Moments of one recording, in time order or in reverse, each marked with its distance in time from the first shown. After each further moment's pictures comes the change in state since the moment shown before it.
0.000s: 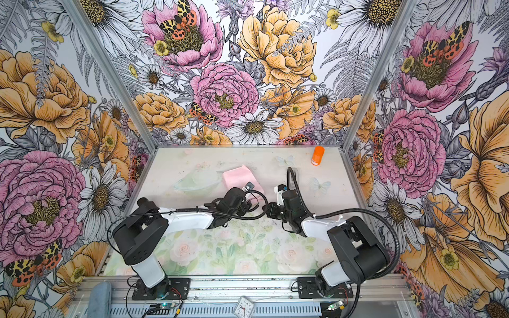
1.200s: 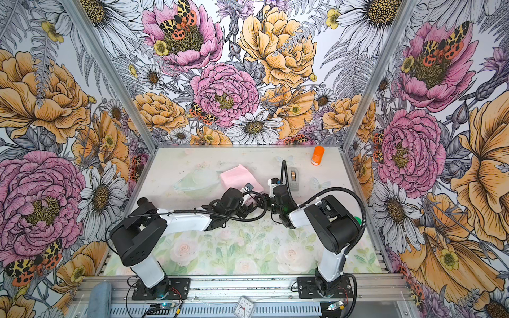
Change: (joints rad) left arm 0.009 -0.032 -0.061 0.084 0.080 0.031; right arm 0.026 0.267 0.133 0.281 0.045 0.113
